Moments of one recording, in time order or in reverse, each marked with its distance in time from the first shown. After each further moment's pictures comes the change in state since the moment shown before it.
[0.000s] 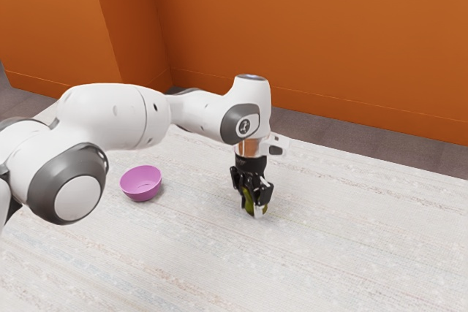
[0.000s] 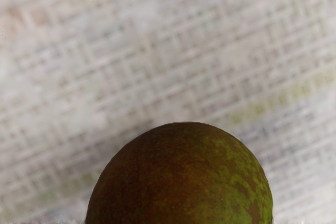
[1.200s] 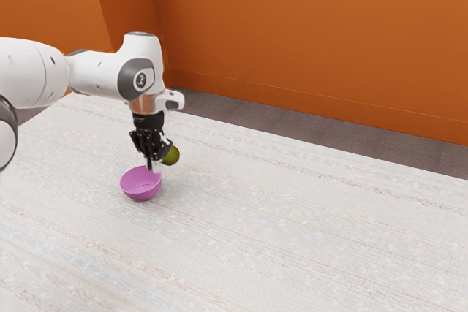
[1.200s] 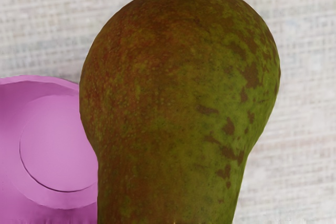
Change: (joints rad) arm 0.327 -0.343 0.009 -0.318 0.114 -0.013 0.026
